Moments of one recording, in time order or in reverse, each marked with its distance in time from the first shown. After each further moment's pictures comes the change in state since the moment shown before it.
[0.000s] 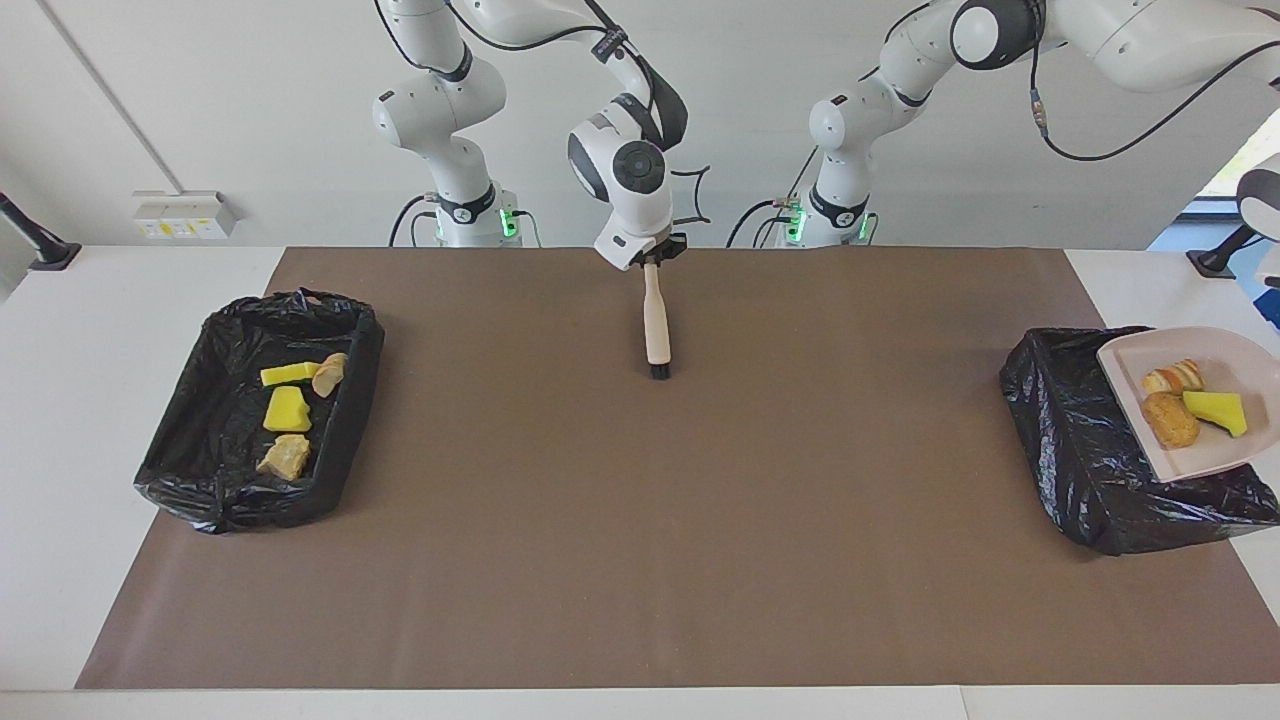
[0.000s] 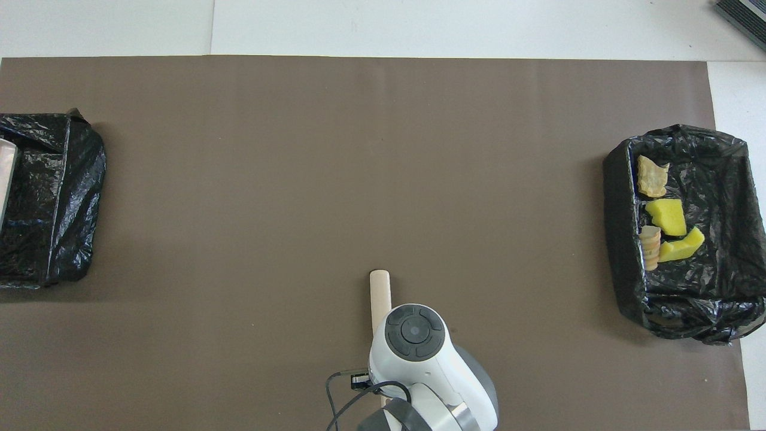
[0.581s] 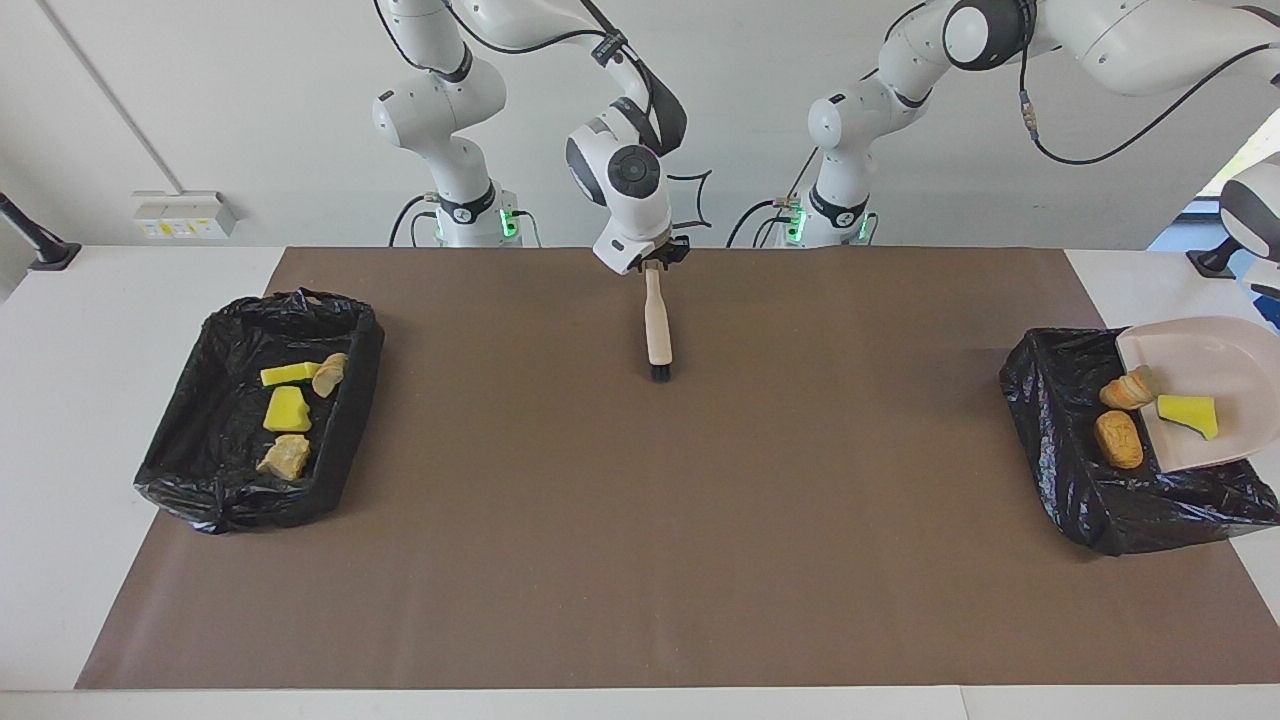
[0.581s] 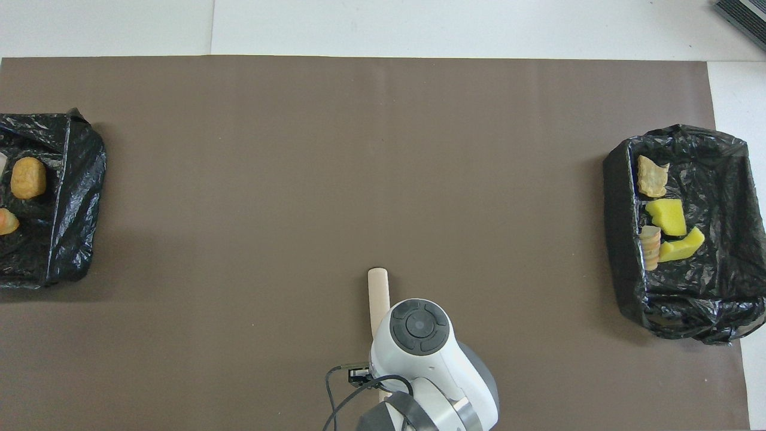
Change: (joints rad) left arm -0.039 -0.003 0.011 0.001 0.167 -0.029 -0.035; right arm -0.009 0.012 -0.002 0.006 0.007 0.028 -0.016
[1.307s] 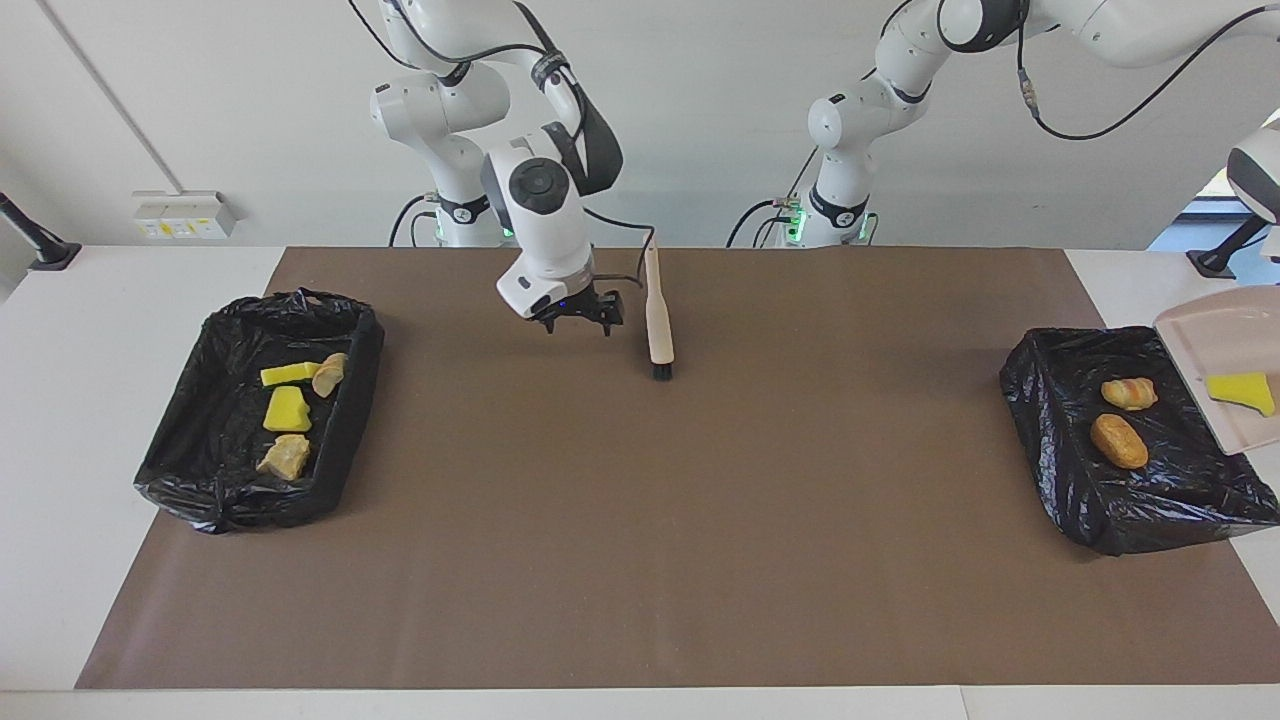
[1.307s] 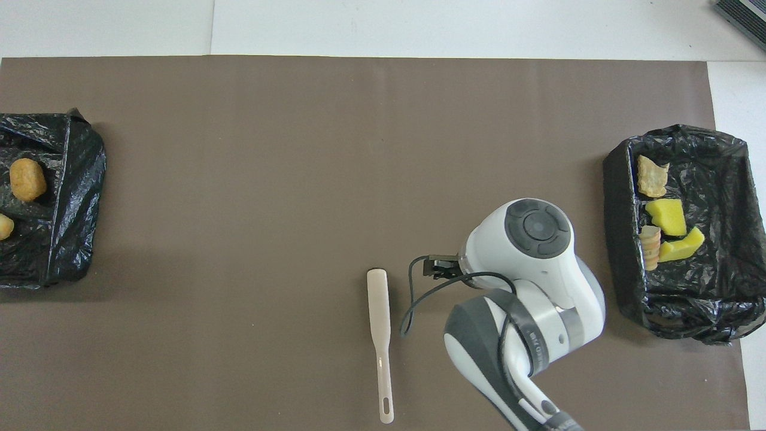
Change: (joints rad) left arm -0.009 -0.110 0.008 -0.108 0.193 0.016 -0.217; right arm -0.367 0.013 -0.017 0.148 -0.317 0.004 -0.022
